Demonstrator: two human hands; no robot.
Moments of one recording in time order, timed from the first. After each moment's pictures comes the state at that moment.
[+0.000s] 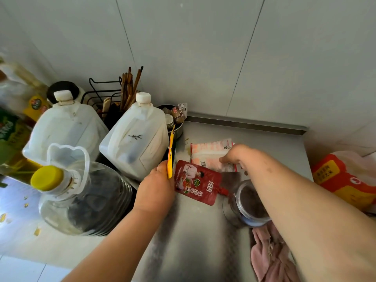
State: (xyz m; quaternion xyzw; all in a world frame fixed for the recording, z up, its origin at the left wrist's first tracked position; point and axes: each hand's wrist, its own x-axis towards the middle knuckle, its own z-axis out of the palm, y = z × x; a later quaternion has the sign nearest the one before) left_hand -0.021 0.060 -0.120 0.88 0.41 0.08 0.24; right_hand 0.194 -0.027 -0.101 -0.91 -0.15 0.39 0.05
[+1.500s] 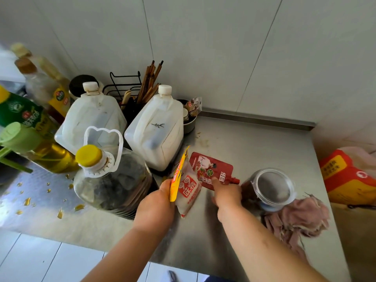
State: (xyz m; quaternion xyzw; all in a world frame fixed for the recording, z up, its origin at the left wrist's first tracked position) left_hand -0.101 0.050 -0.131 0.87 0.40 -0.02 0.28; right_hand 0.042 -0.045 -0.173 -0.79 0.22 0.32 0.48
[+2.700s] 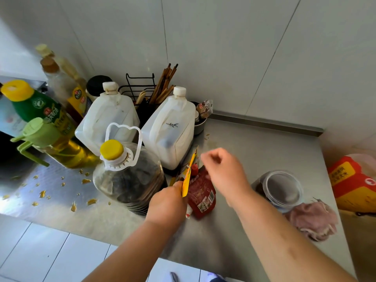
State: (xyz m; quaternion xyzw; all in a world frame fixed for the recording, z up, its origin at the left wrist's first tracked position) left_hand -0.102 0.051 -0.129 0.89 0.38 -0.03 0.25; right_hand 0.024 -0.024 -0.065 -0.83 -0.21 0.27 0.44
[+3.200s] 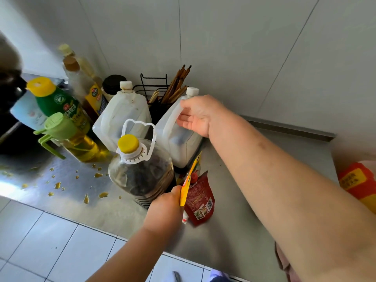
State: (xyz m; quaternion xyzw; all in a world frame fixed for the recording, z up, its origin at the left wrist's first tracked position) left_hand -0.135 0.049 -0.119 0.89 0.38 -0.07 0.25; right_hand 0.050 0.104 0.007 -0.59 -0.04 0.51 0.62
